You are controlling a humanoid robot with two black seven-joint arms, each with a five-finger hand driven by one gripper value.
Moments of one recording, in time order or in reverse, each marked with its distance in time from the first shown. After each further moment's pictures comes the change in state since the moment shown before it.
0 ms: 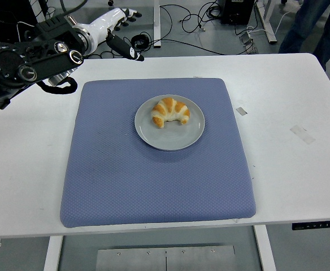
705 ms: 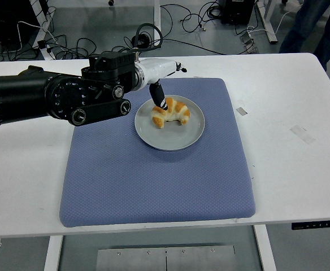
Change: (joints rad) left arm -0.068 -0.164 0.188 -0.103 0.238 -0.057 0.048; right arm 0.000 0.000 0.000 0.000 0.000 0.000 0.000
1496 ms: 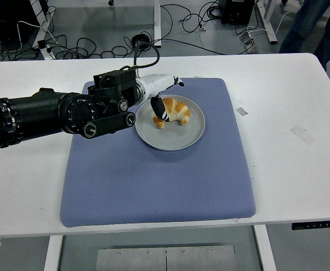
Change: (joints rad) left arm 0.131 -0.061 -0.053 0.122 -0.016 0.008 -0.015; right arm 0.000 0.000 0.000 0.000 0.000 0.000 0.000
